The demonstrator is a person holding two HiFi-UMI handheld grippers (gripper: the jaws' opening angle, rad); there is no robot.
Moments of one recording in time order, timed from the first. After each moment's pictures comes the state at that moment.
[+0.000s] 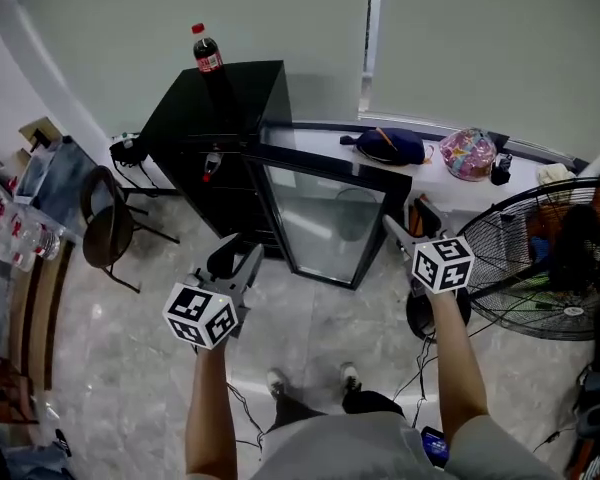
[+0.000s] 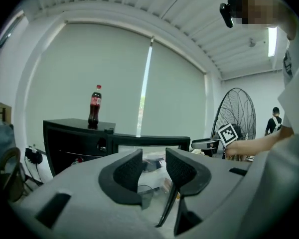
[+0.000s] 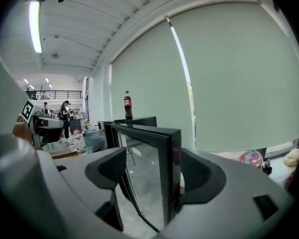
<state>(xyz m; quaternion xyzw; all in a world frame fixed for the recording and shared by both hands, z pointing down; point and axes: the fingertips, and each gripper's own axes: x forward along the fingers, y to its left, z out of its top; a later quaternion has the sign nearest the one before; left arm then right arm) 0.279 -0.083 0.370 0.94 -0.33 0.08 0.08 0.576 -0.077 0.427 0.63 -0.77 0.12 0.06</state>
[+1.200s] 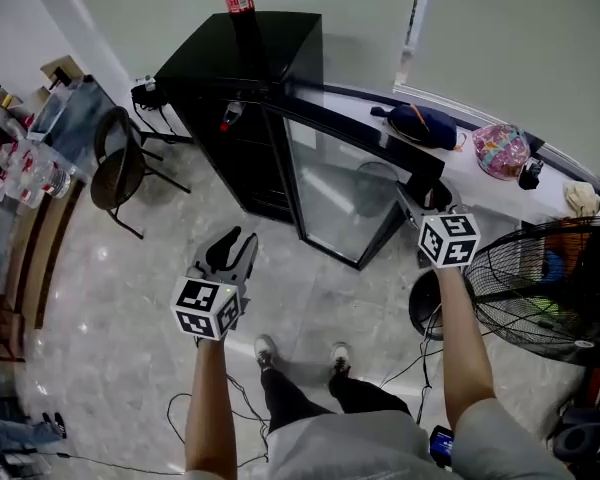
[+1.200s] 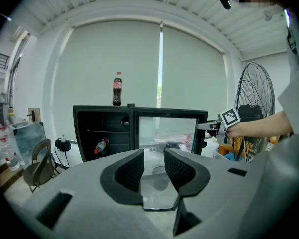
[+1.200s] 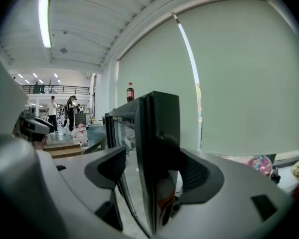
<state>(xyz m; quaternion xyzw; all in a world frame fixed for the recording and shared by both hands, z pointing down) 0.242 -0.057 0.458 0.88 -0.44 0.15 0.09 0.580 -0.126 0.480 0.60 -0.79 0.09 0.08</state>
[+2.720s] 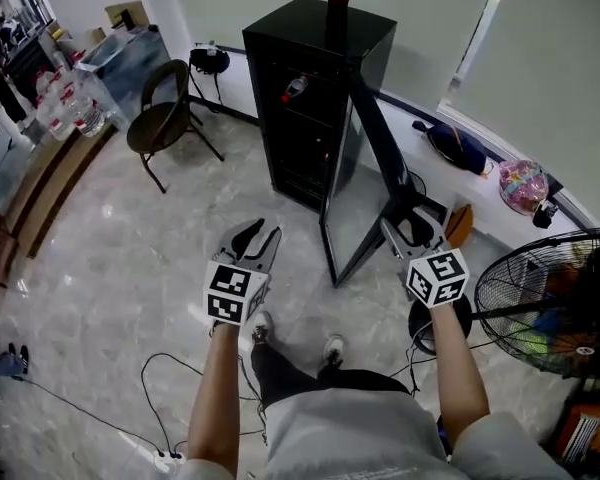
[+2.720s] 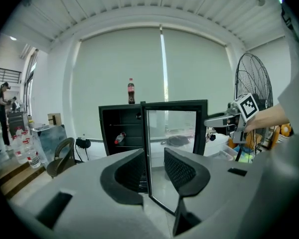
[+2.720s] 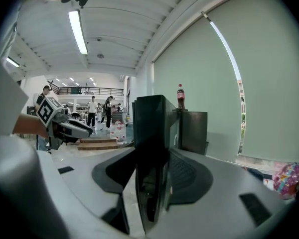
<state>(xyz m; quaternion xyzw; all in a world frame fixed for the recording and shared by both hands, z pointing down) 0.167 0.062 0.487 0.84 -0.50 0.17 0.07 0.400 0.016 0.484 0.44 -0.89 0.05 0.09</state>
